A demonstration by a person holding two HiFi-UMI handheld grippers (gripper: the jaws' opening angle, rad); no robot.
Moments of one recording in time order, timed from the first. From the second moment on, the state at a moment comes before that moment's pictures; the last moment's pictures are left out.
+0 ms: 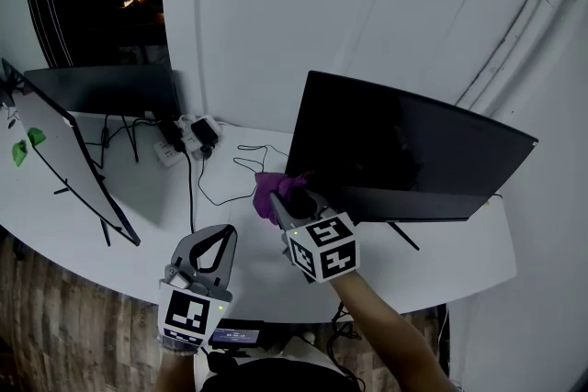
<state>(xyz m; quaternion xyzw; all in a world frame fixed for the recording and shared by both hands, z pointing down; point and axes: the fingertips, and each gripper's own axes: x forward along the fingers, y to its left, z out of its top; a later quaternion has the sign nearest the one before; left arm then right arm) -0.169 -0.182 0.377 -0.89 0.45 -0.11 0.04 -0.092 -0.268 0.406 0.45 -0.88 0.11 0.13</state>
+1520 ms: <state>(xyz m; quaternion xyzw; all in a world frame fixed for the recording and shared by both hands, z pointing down) -0.133 -0.169 0.342 -0.89 0.44 -0.10 0.09 -0.064 -0.289 0.179 0.47 -0.88 0.03 -0.09</state>
